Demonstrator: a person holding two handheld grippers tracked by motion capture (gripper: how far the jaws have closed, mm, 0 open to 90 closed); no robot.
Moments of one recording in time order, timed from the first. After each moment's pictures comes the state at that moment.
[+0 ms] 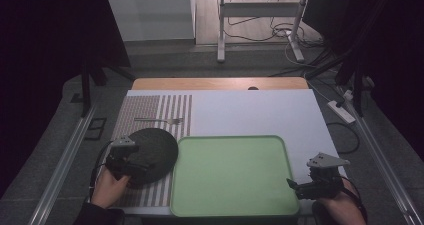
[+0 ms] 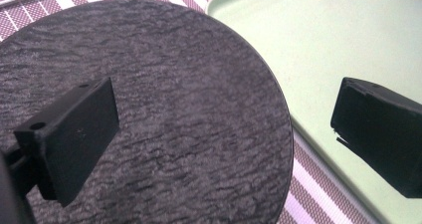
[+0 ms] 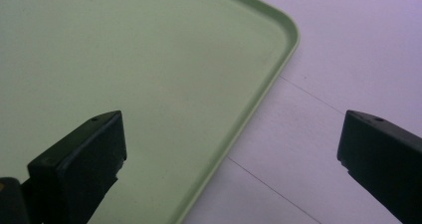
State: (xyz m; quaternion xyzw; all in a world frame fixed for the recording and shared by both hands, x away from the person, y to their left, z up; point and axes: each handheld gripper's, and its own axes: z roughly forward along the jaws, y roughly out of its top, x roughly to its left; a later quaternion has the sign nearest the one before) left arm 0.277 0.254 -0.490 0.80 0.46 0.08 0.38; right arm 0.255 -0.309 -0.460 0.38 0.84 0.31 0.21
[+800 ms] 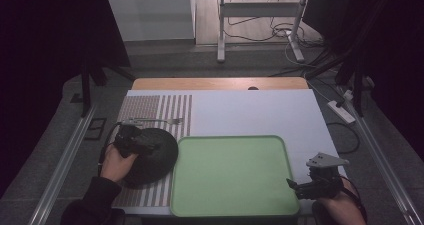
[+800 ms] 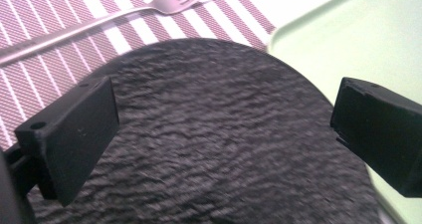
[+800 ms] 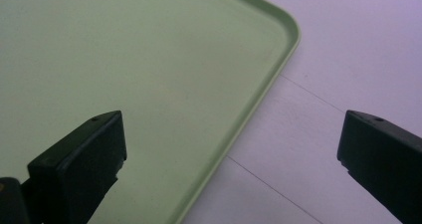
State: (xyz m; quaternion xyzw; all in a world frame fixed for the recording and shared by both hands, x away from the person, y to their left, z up) left arm 0.341 0.252 -0.490 0.80 0.48 0.11 0.34; right arm 0.256 -0.308 -0.461 0.38 0.85 0.31 0.21
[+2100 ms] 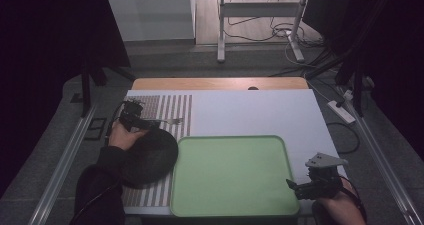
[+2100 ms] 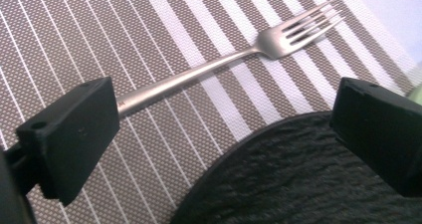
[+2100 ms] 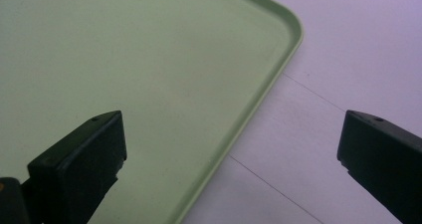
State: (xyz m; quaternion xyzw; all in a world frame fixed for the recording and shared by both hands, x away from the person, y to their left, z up) left arm 0.435 0.275 -0.506 0.81 0.51 0.10 0.28; right arm 0.256 -0.307 -0.461 0.38 0.85 0.30 0.21
